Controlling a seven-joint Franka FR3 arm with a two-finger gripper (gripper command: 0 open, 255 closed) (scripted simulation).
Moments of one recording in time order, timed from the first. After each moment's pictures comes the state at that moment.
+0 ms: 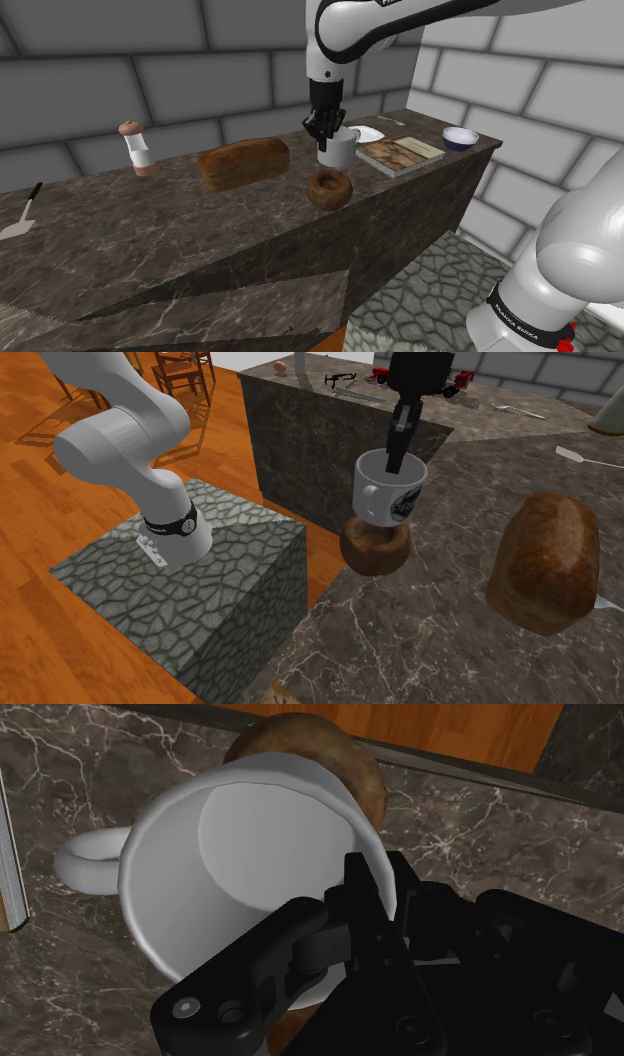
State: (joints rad) arm 0.07 -0.15 0.24 -2.04 -0.01 1.89 0.18
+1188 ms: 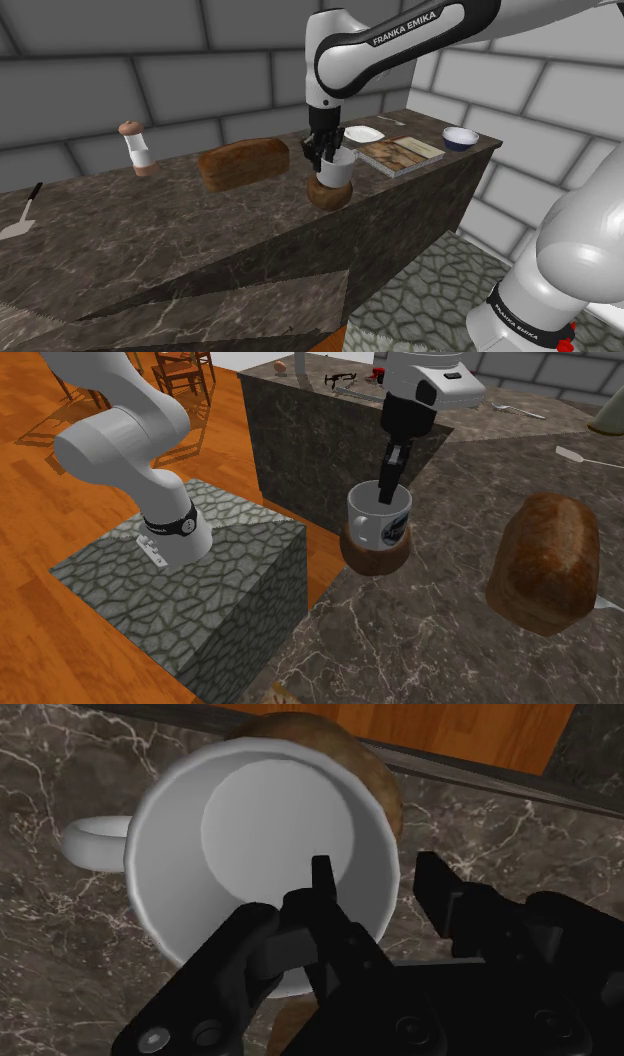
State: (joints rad) arm 0.07 -0.11 0.24 -2.15 -0.01 2.03 0.19
